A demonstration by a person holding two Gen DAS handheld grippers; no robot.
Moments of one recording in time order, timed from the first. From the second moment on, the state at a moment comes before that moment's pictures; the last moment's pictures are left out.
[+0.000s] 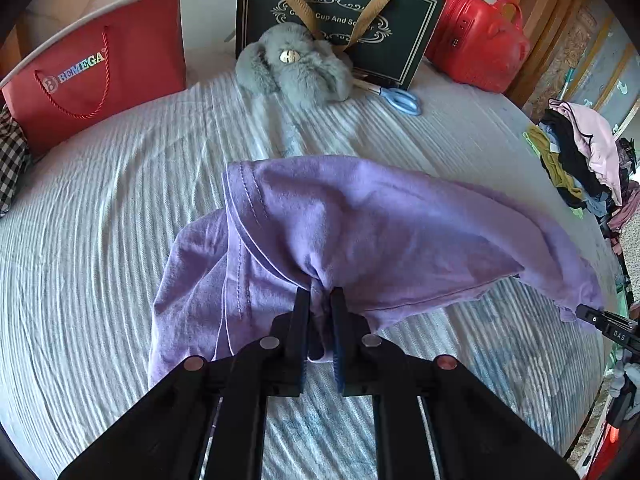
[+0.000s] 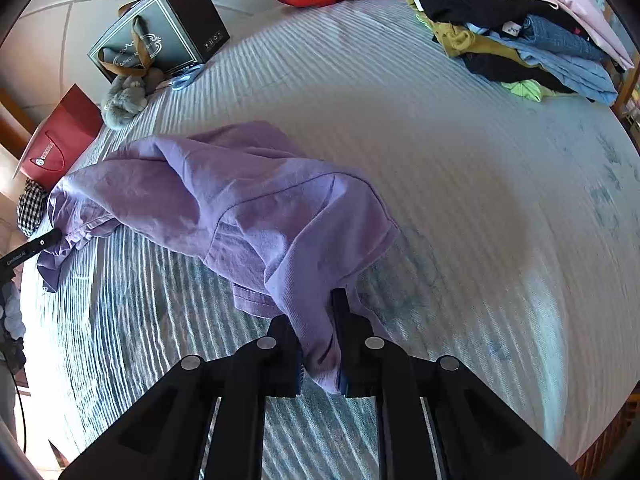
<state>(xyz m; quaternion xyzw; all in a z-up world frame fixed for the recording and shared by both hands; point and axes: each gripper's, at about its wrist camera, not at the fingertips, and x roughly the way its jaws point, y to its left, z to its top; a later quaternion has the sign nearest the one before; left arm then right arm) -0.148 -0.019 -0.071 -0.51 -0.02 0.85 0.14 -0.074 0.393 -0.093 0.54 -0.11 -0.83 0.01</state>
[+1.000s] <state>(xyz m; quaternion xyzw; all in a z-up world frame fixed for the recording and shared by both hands) -0.107 -0.153 0.176 -0.27 0.00 0.96 0.04 -0.108 0.271 0.234 0.14 0.04 -0.98 0.14</state>
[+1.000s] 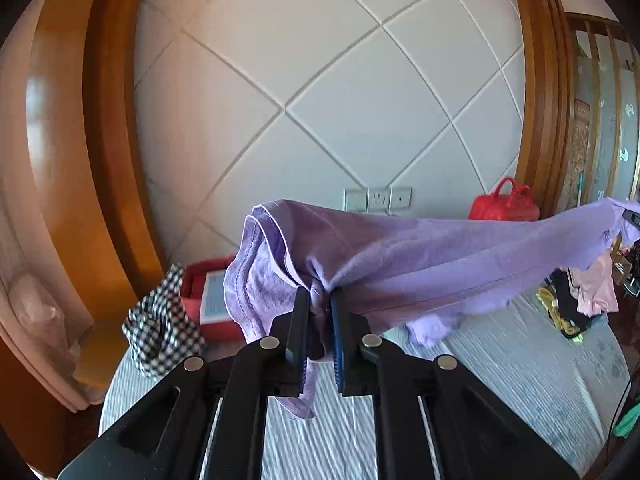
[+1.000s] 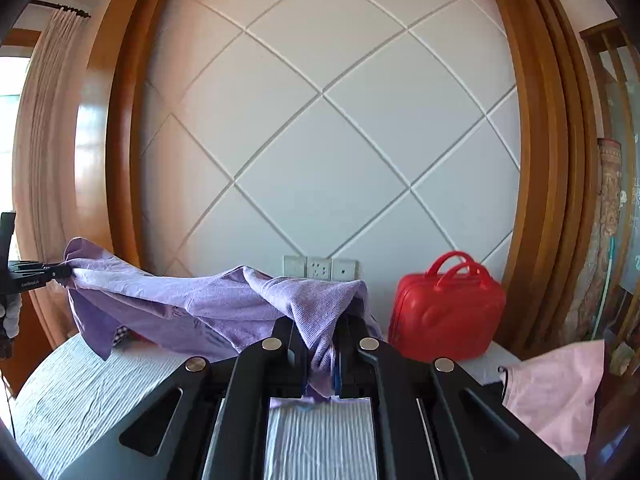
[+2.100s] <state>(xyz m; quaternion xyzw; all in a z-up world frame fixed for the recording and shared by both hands) -0.082 -0.187 -0.076 -0.52 -0.04 0.86 -0.01 -0.098 0.304 0.001 0.47 -0.01 -0.88 0.11</state>
